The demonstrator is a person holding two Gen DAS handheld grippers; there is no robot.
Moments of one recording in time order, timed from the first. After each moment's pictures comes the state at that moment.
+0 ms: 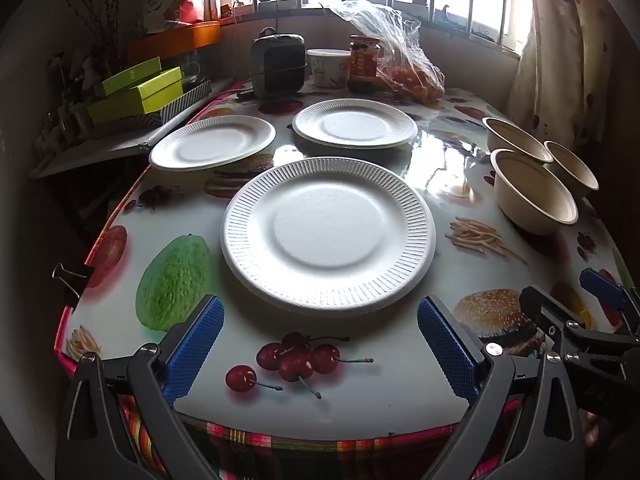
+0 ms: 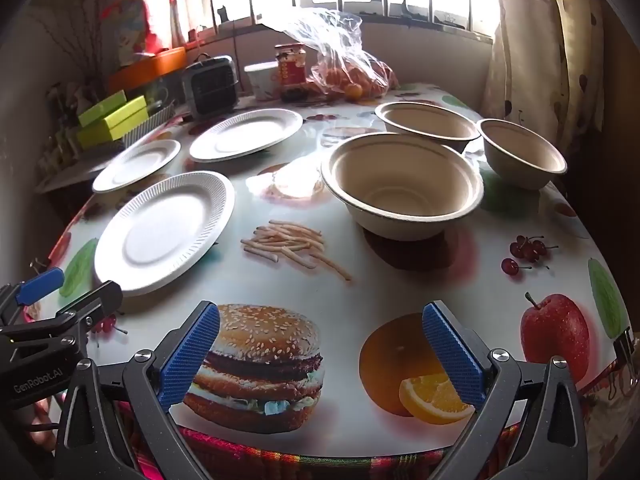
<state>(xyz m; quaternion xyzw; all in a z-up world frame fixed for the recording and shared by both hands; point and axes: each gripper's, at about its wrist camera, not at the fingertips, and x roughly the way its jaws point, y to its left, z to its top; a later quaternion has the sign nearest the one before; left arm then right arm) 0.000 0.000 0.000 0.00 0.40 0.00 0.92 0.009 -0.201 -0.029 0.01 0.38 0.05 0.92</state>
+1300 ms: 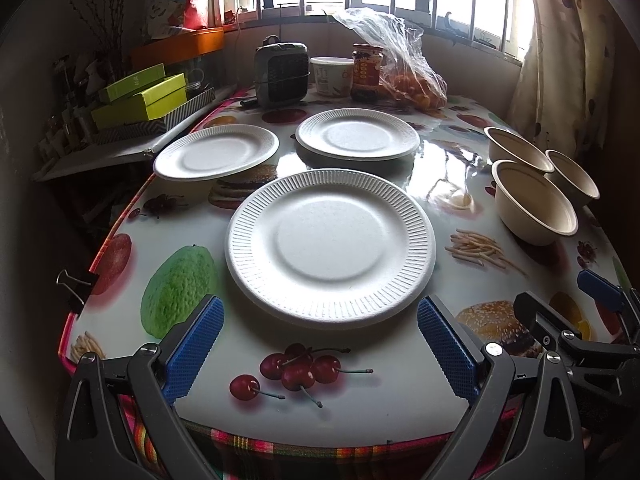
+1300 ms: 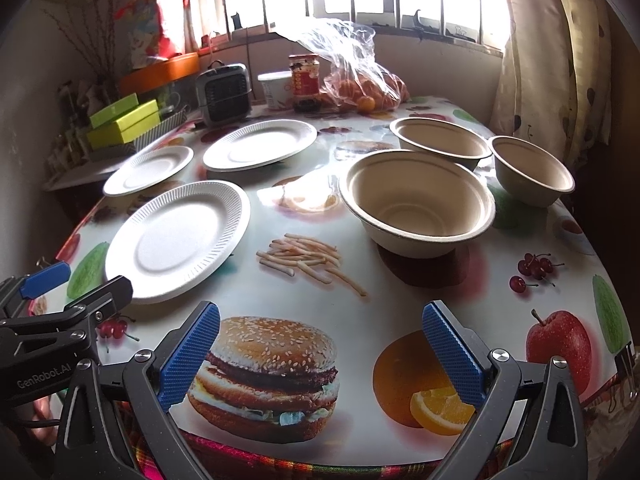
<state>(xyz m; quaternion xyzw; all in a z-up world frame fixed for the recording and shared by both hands) 0.001 0.001 0.006 0.00 0.39 0.01 0.92 0.009 -0.194 -0.022 0.01 0.37 0.07 0.93</state>
